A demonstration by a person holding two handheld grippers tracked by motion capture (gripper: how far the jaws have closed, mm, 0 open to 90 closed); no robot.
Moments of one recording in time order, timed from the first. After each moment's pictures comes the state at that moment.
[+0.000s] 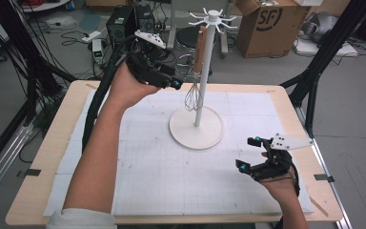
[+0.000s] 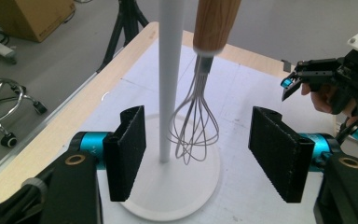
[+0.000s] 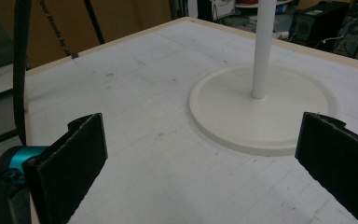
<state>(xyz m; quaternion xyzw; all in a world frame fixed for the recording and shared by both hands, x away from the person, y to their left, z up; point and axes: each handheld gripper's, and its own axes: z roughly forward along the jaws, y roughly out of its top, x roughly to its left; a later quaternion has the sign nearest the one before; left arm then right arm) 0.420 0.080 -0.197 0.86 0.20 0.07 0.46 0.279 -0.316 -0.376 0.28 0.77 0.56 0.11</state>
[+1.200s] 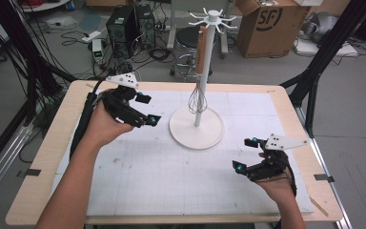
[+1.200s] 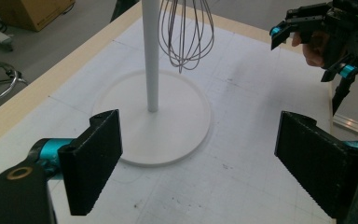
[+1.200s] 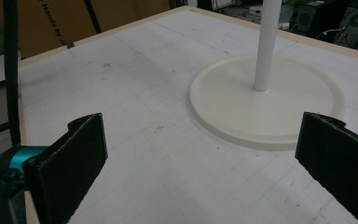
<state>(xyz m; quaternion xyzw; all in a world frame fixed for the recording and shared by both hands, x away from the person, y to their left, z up) 0.366 0.132 -0.266 0.85 0.21 0.07 0.48 0.281 -0.307 -0.380 0.28 0.78 0.54 0.11</state>
